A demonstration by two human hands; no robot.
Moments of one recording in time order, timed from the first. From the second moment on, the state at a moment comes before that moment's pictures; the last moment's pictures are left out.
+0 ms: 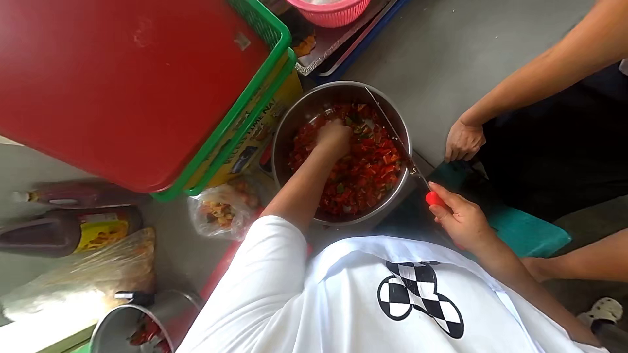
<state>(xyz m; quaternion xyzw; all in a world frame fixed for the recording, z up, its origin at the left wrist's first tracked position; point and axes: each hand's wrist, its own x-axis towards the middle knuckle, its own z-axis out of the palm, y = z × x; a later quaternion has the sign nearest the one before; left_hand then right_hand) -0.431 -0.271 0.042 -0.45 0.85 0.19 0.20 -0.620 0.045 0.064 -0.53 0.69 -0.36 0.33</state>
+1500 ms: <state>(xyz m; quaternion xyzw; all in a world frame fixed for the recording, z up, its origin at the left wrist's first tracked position) -0.380 -0.247 0.083 -0.54 0.70 0.46 -0.01 -0.600 -0.011 0.081 -0.55 0.68 -0.25 0.41</state>
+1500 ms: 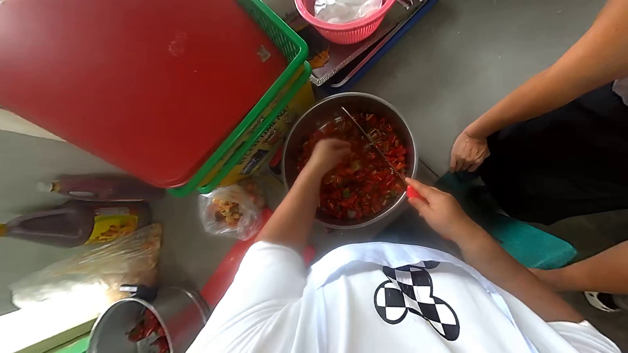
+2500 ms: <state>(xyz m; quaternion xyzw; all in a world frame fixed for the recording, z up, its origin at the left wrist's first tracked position) -0.412 -0.220 0.068 -0.62 0.29 0.61 -0.40 -0.585 -0.003 0.088 -0.60 0.71 -0.17 0.31</state>
